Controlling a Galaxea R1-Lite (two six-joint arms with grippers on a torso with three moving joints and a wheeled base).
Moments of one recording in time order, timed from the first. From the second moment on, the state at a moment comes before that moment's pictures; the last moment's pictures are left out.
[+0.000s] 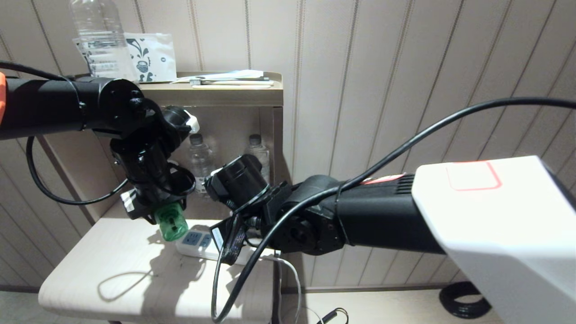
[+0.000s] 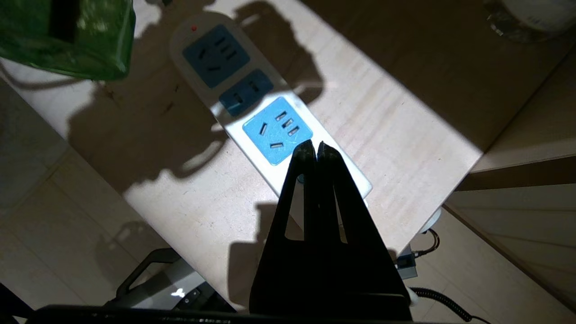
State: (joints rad) left arm -0.35 2.02 -1.80 1.07 0.23 -0.97; right arm 0.96 2.24 -1.83 0.25 -0.21 0.20
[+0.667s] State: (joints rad) left arm -0.35 1.83 -1.57 1.05 0.23 -0.93; right arm 1.00 1.78 -1.50 0.25 -0.47 0.14
